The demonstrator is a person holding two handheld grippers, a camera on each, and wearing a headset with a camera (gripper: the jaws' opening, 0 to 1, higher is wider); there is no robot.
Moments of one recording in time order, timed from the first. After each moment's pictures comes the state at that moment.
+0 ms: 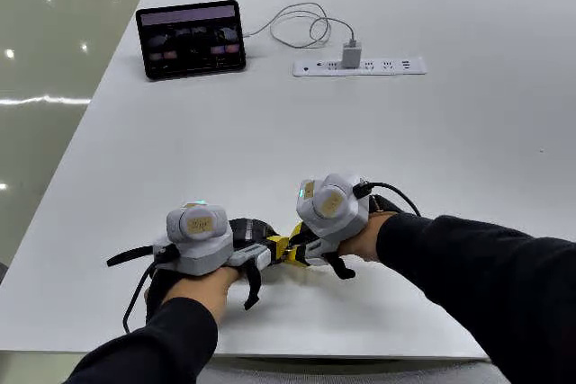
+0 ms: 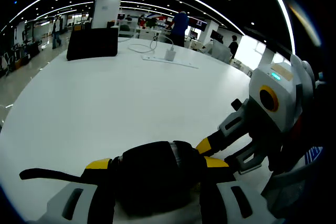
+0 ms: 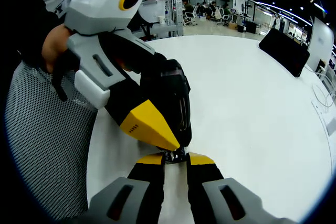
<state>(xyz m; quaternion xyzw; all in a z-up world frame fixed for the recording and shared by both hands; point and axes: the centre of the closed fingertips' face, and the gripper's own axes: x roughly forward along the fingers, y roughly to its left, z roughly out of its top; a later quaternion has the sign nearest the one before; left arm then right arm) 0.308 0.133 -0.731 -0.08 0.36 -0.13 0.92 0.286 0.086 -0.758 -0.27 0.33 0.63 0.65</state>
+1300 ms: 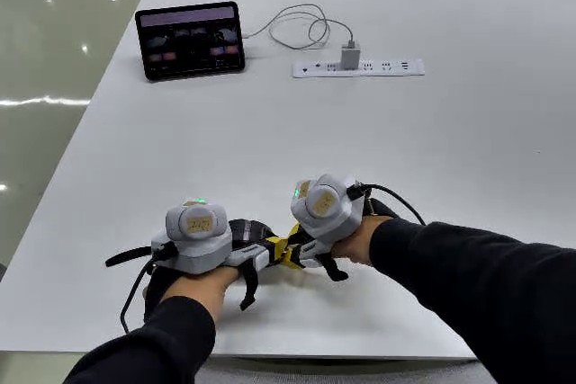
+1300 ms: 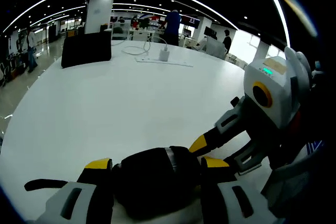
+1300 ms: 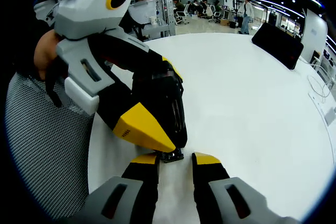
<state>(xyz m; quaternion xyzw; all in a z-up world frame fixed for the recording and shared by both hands) 0.312 0.130 -0.722 -0.05 0.35 -0.15 0.92 0.289 0.086 -0.759 -0.25 0.34 0.60 0.68</state>
